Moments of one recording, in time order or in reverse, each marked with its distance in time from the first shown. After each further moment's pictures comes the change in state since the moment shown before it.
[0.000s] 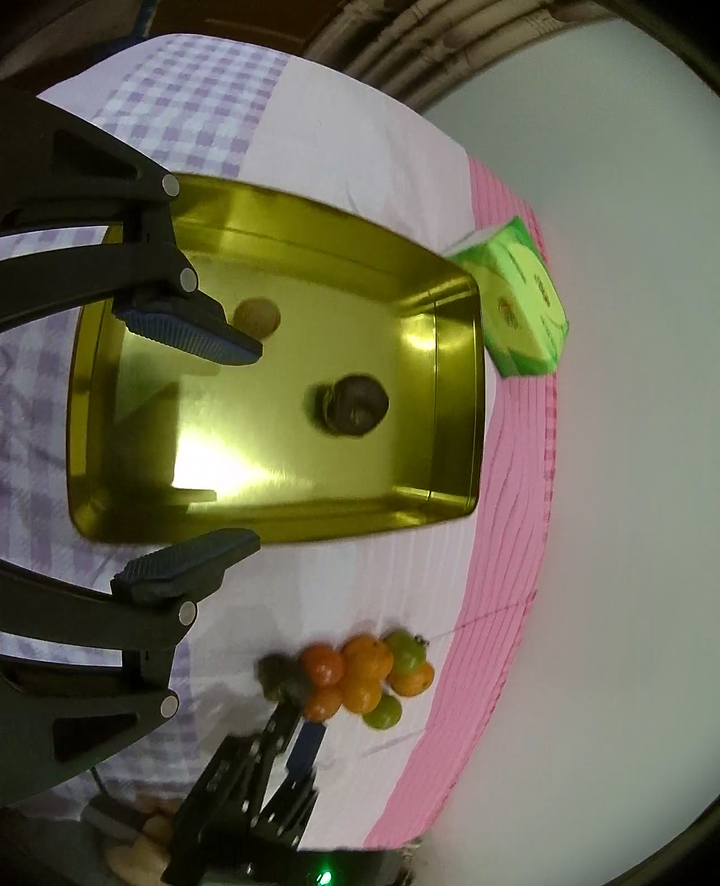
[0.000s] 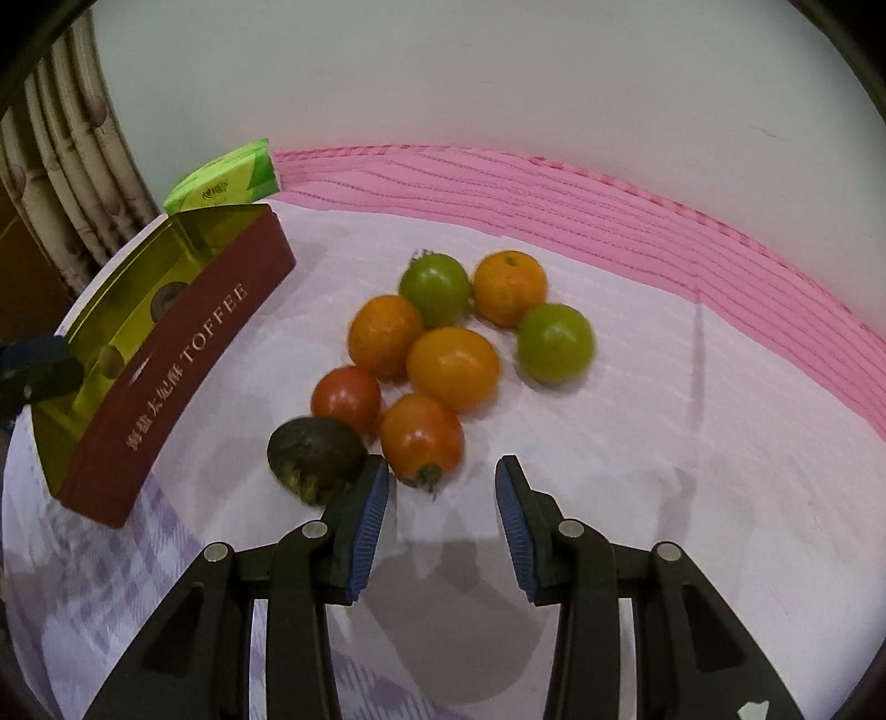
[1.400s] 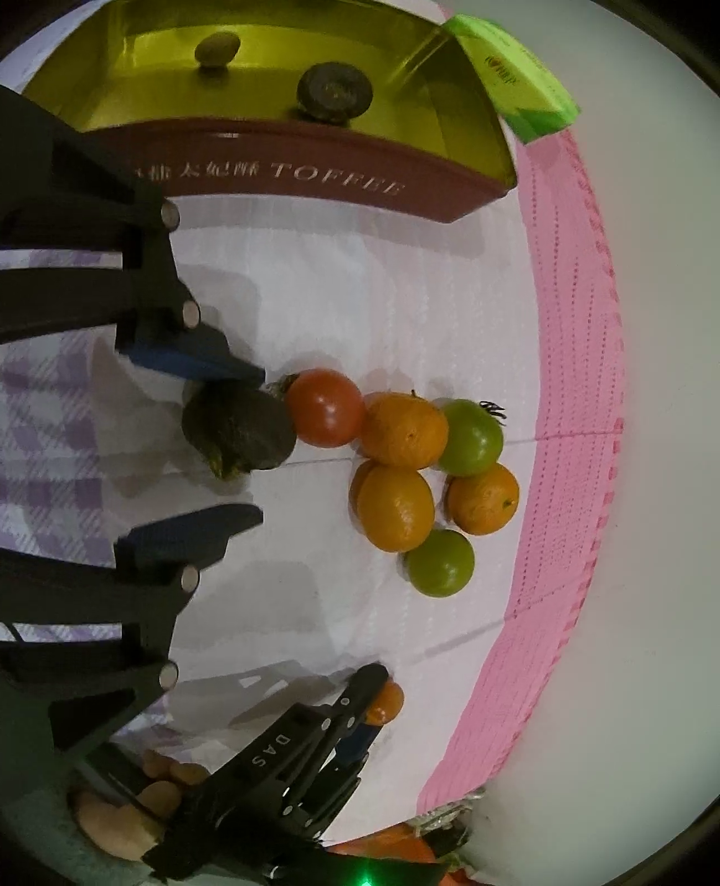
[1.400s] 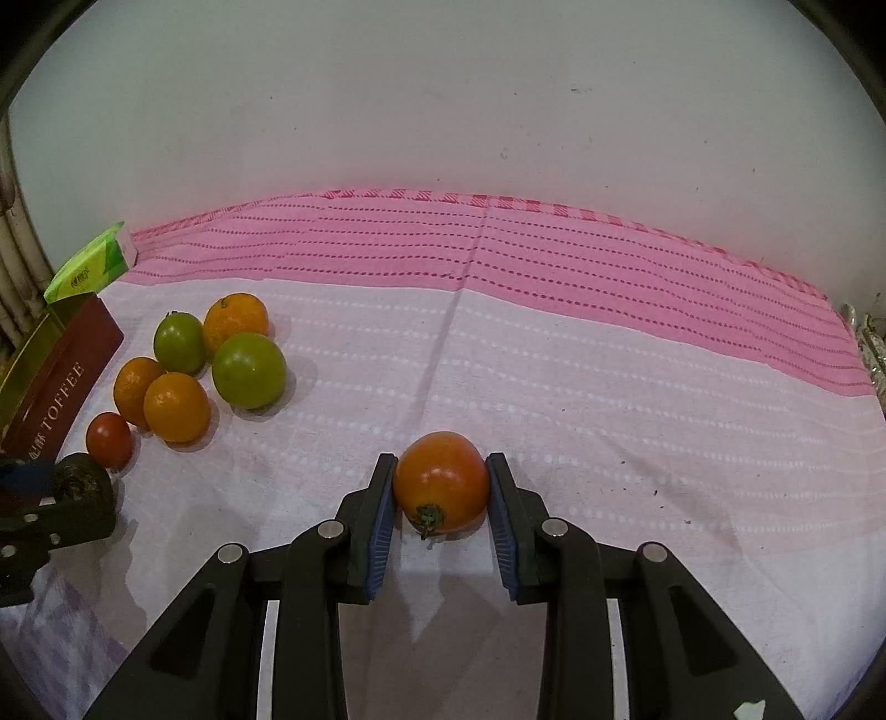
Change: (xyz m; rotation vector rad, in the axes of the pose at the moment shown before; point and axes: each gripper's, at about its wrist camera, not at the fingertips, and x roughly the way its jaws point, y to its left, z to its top) left arm 0.078 -0.135 0.016 0.085 0.149 -0.174; right arm -0.014 -0.113 -0.023 0.187 -0.121 -0.207
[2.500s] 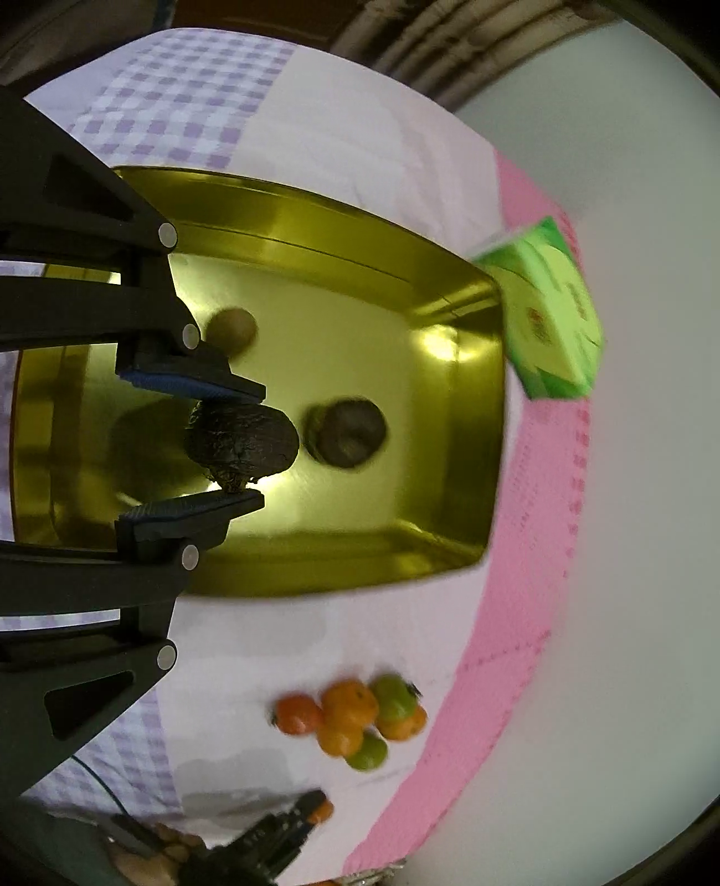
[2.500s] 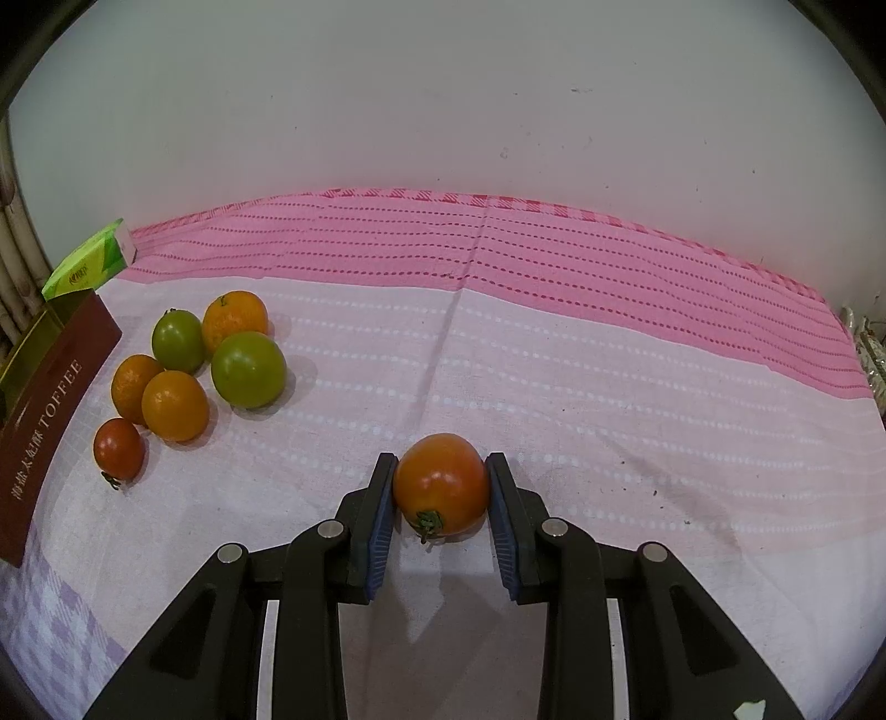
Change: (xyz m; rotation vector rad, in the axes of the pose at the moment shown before) left arm -0.063 0.152 -0.019 -0.149 -0.061 0.189; right arm 0.001 0.002 -0.001 -0.008 0.000 -0.011
